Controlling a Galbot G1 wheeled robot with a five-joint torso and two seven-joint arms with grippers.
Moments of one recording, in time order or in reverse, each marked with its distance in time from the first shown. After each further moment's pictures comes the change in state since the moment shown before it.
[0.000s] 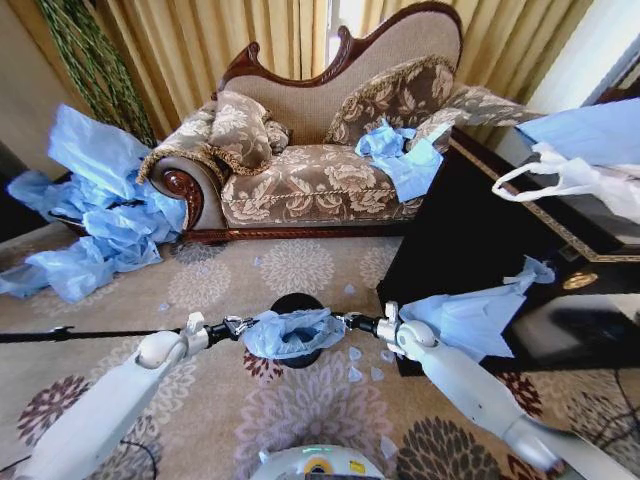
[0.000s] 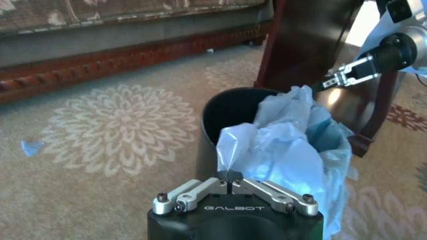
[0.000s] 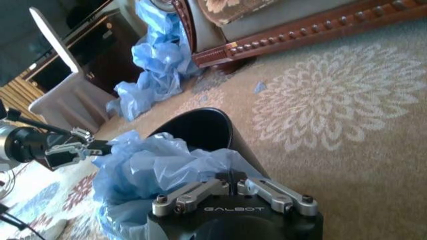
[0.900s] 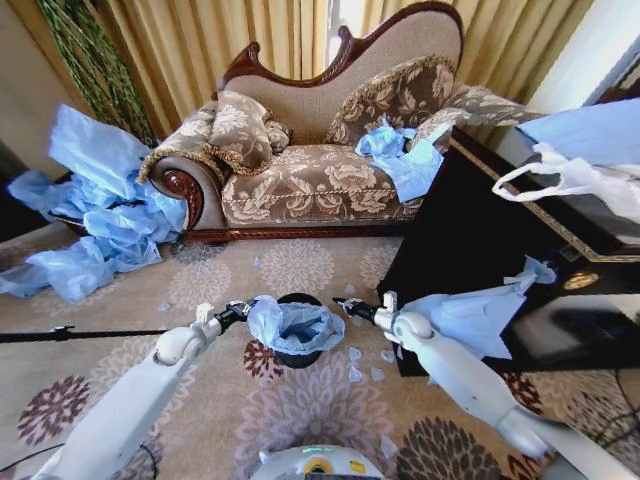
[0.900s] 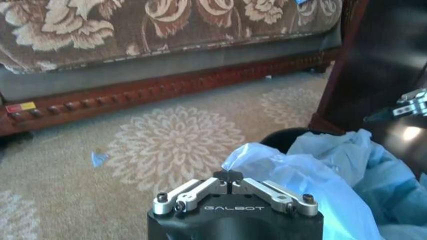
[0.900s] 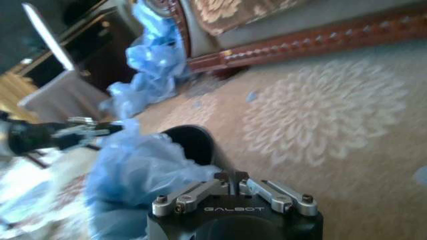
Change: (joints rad) left arm -0.032 -0.090 -0.009 -0.047 -0.030 0.054 -0.277; right arm 0.037 -0.006 0.066 -0.025 -0.043 -0.074 -0.075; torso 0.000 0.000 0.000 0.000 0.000
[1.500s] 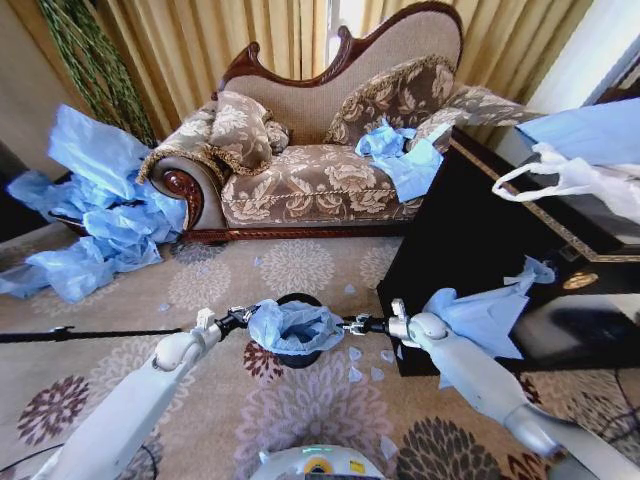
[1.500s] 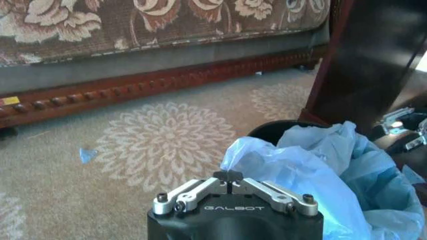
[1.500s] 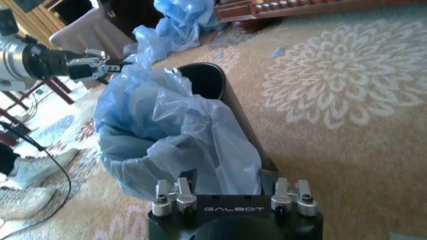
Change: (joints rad) left arm 0.012 0.002 -0.001 0.005 0.002 -0.011 0.039; right arm 0.041 0.041 -0.031 -0.154 -0.264 0.047 -0.225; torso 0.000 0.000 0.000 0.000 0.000
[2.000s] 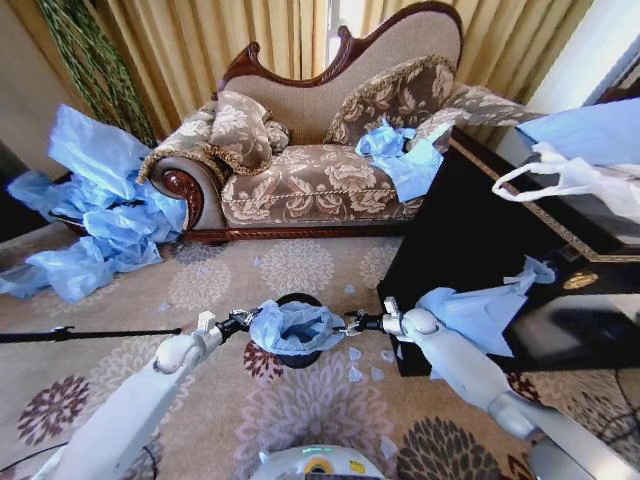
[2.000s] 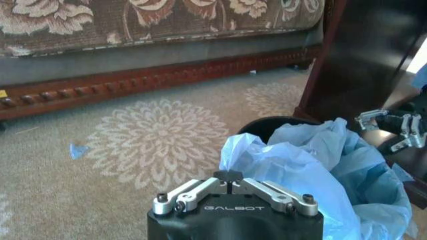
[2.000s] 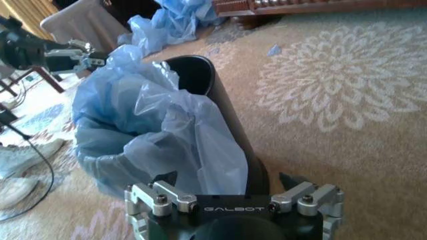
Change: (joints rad) left arm 0.006 -0.011 0.000 0.008 0.002 -0.004 0.022; right arm 0.043 0.054 -0.017 -0.095 -0.055 0.051 -0.001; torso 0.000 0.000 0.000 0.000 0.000
